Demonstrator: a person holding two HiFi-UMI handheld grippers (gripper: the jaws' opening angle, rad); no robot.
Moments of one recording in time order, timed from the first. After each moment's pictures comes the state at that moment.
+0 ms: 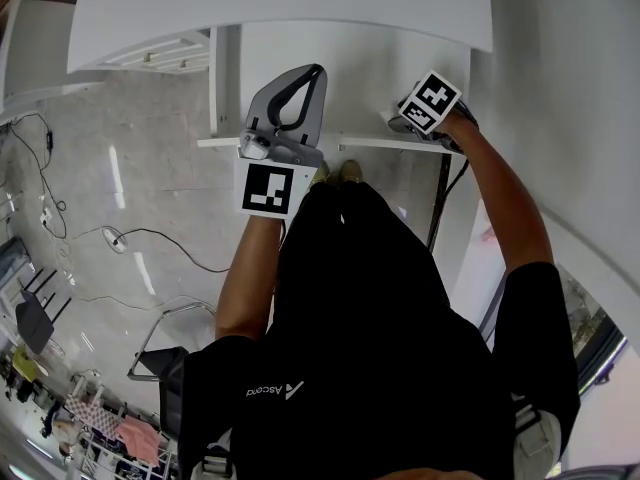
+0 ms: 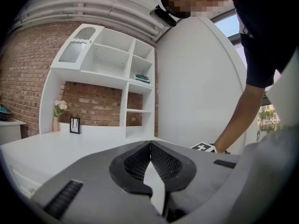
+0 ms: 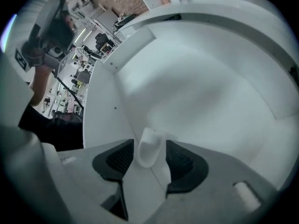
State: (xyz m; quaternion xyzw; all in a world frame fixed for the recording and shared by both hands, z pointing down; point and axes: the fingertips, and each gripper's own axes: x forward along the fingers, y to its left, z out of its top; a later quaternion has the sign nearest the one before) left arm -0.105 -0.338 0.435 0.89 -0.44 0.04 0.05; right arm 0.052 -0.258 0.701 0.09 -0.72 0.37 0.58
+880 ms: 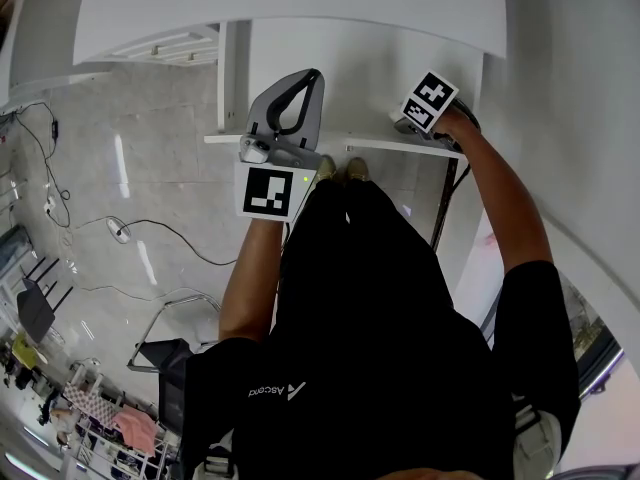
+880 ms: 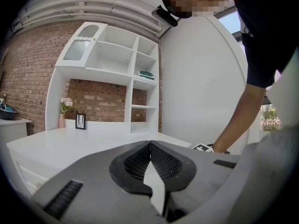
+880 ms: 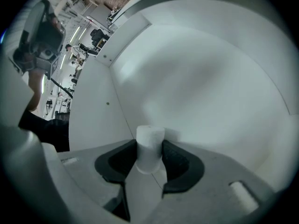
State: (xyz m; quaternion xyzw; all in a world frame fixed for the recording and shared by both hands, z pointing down) left arm -0.120 -0.337 0.450 0.88 -0.46 0.05 0.07; right arm 0.053 -0.249 0.726 0.07 -0.68 0.40 0.60
